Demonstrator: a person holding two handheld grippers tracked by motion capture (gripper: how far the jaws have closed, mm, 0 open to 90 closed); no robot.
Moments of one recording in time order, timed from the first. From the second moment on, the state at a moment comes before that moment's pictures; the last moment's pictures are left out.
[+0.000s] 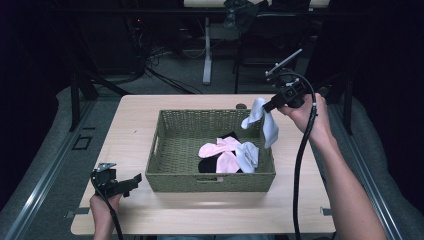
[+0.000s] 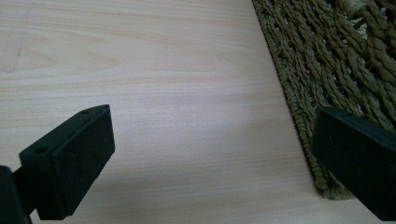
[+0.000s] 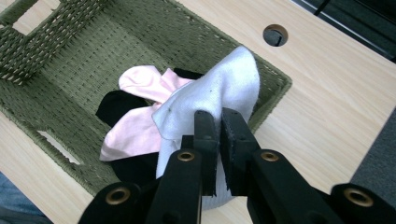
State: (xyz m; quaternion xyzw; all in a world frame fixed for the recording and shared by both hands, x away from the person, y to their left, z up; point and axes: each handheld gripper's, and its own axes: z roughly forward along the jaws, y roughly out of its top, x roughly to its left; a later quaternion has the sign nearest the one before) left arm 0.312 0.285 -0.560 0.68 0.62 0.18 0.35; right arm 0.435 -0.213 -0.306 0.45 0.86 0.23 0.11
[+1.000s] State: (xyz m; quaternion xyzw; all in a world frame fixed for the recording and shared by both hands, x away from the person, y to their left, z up) left arm 0.312 0.285 -0.560 0.68 0.62 0.17 0.35; right arm 0.430 -0.301 -0.327 0.54 0.81 0.21 0.12
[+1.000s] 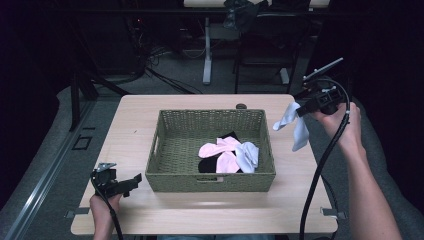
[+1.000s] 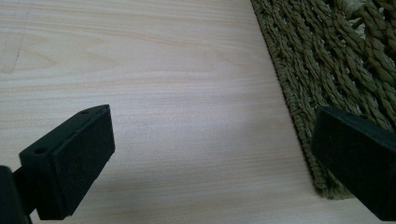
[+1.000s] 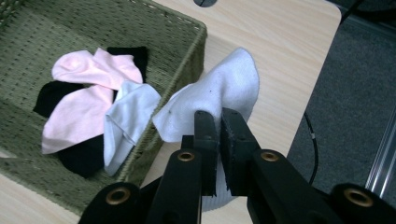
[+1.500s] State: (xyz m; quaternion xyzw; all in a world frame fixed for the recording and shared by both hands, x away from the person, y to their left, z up) left arm 0.312 0.285 -0.560 0.68 0.62 0.18 0.35; right arm 0.439 -0.326 -0.388 0.58 0.79 0.16 0.10
